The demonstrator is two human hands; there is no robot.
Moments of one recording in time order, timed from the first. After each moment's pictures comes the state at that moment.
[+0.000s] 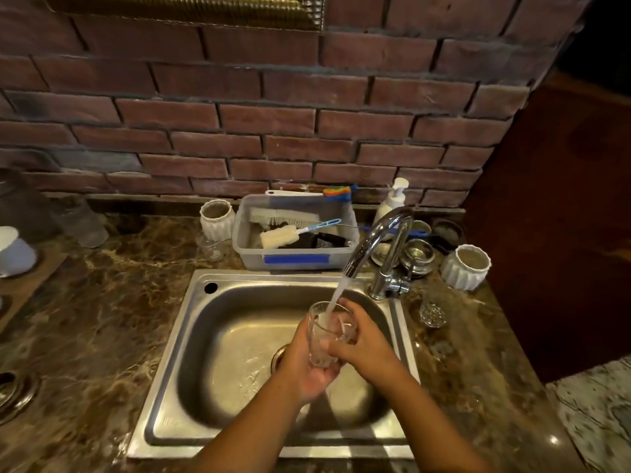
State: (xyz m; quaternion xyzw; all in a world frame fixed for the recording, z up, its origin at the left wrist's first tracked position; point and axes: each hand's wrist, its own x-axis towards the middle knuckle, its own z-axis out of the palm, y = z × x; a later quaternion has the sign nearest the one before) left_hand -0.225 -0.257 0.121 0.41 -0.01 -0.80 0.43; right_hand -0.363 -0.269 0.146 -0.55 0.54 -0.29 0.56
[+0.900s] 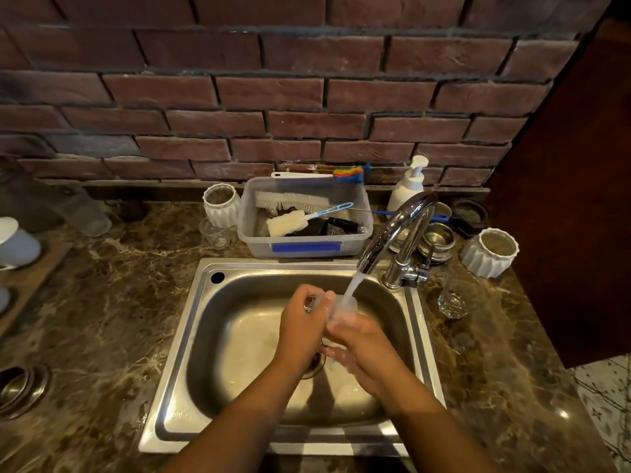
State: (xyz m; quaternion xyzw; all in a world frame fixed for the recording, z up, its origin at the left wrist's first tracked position) left_hand -0.210 -0.291 0.130 0.66 -0.42 -0.45 0.43; right_hand -0.331 -0.274 0.145 -0.34 0.49 -0.33 0.73
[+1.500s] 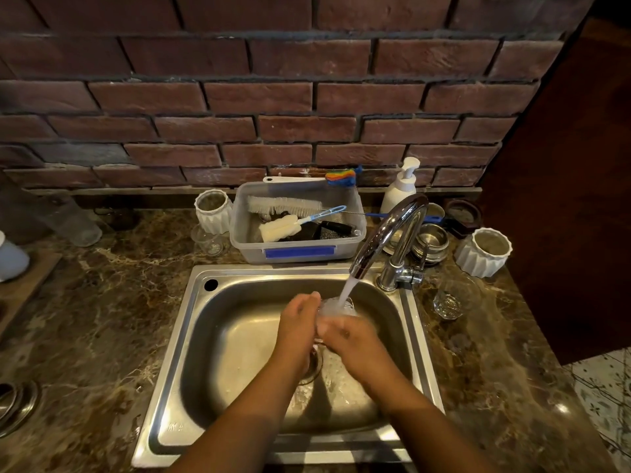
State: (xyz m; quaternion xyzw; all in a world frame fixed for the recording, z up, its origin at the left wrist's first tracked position) left_hand -0.214 -0.300 0.125 0.62 -0.28 -0.58 0.45; right_hand -0.330 -0.278 0.155 -0.54 0.55 -0.29 0.56
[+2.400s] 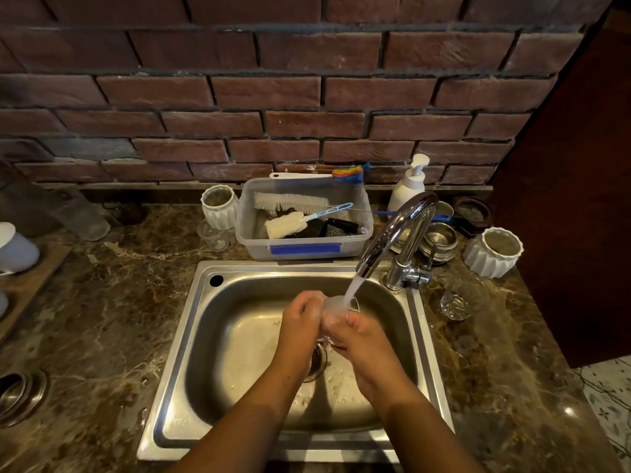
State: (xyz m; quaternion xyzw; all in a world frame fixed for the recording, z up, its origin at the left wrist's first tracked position) left_hand -0.213 -0.292 0.130 0.62 -0.32 -0.54 0.46; right_hand -0.319 -0.275 0.166 -0.38 0.56 -0.35 0.65
